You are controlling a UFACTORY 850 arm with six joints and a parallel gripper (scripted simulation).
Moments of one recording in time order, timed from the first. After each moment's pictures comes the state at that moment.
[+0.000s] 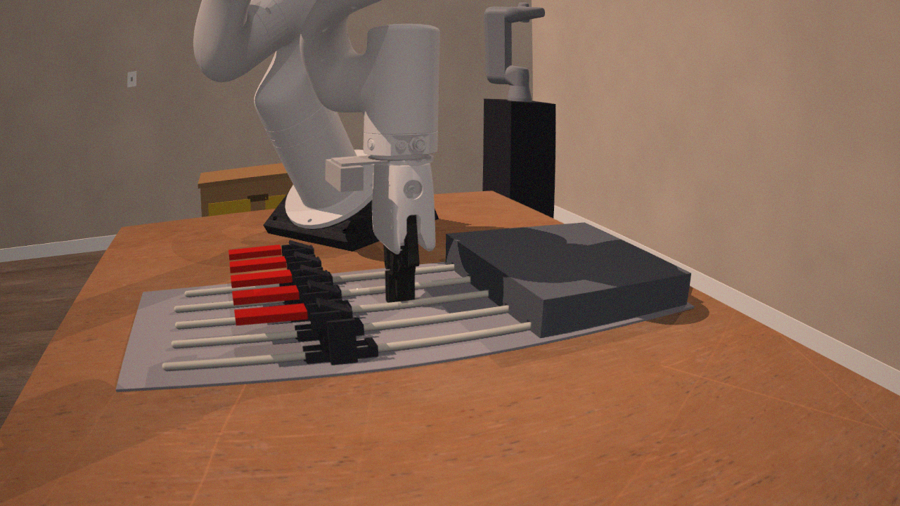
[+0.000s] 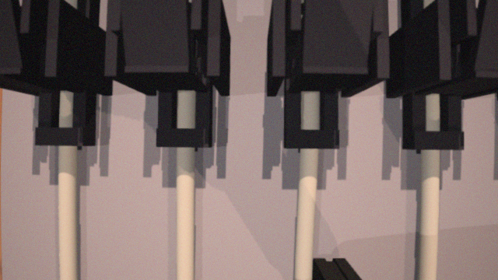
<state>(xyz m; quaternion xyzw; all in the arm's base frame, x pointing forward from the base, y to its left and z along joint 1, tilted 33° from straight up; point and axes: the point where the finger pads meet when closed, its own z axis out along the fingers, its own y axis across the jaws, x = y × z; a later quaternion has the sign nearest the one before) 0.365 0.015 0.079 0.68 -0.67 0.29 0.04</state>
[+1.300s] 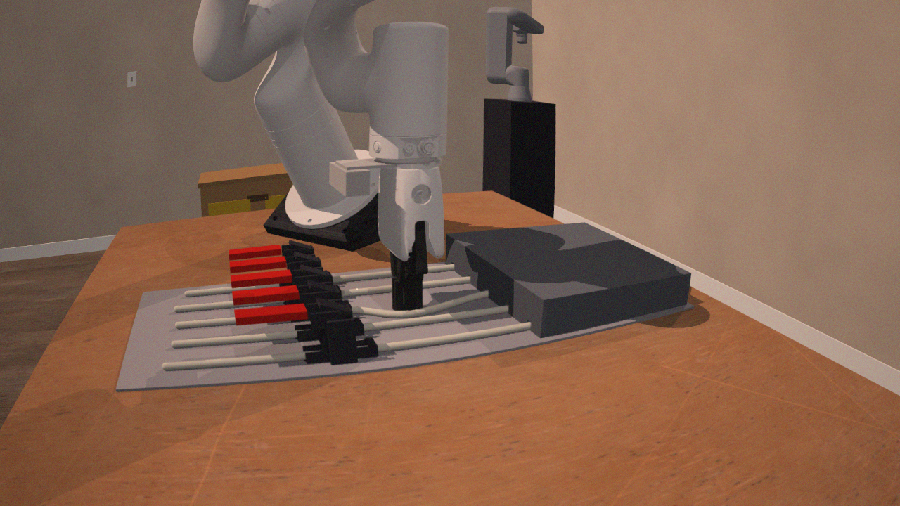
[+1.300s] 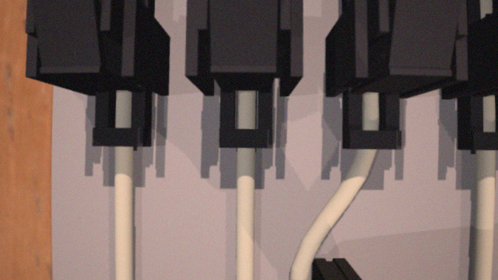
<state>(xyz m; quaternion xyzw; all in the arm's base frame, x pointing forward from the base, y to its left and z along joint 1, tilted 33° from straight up) 0.391 0.018 0.088 0.68 -0.67 0.29 0.04</state>
